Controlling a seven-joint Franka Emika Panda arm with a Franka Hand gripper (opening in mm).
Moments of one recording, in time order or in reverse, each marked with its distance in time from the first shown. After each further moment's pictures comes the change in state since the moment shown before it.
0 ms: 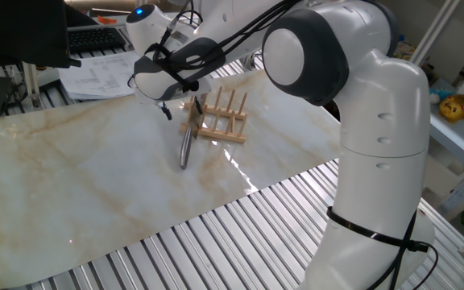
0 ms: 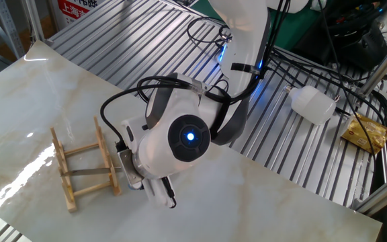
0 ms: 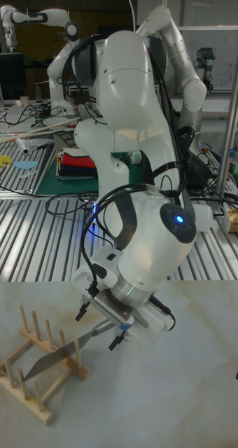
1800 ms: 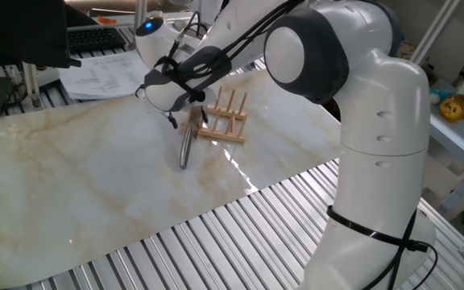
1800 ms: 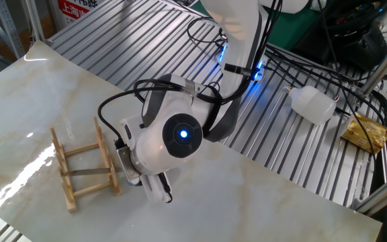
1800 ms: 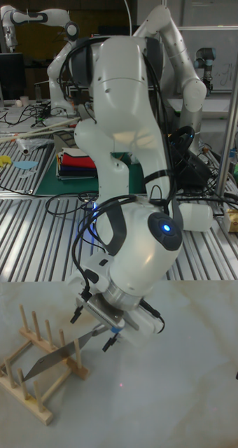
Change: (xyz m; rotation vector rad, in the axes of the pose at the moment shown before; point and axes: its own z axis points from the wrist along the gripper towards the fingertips) arm 0.010 -0.008 0.031 -0.002 0.006 0.002
